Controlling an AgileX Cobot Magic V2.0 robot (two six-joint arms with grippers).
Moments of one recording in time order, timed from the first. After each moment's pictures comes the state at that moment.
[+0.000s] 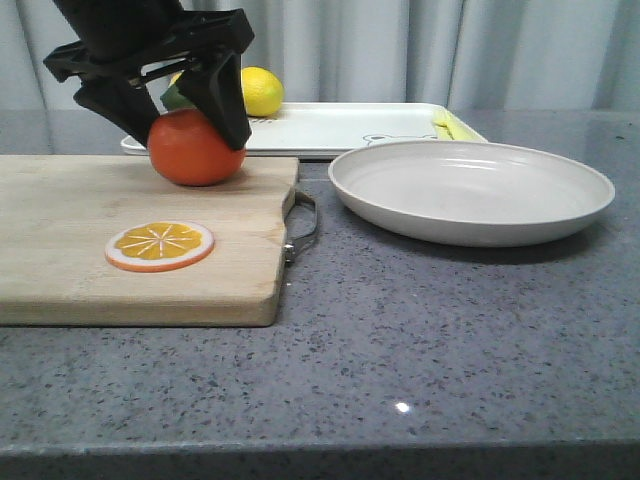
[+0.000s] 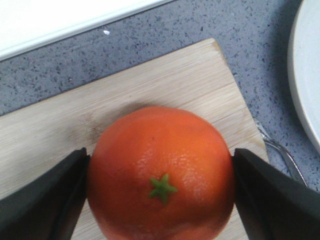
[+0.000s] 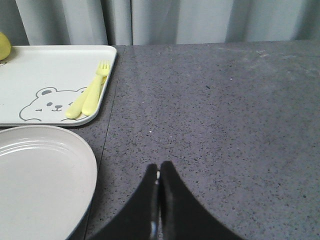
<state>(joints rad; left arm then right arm) -0.42 1.73 -1.42 -0.25 0.81 0.04 0.00 0.73 -0.48 0.01 0.10 0.08</state>
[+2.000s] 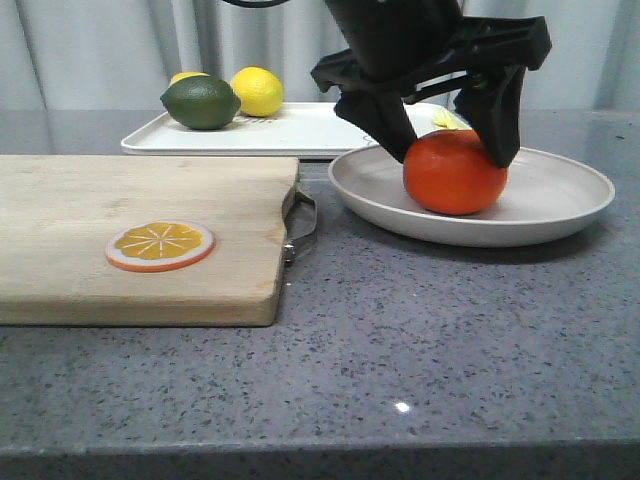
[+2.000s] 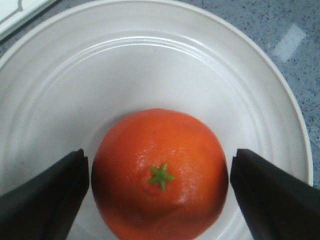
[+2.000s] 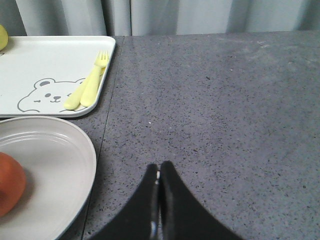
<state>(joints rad) -0.77 2.02 -1.80 -0.29 0.81 0.09 0.00 0.73 -0.48 0.01 0.13 0.08</state>
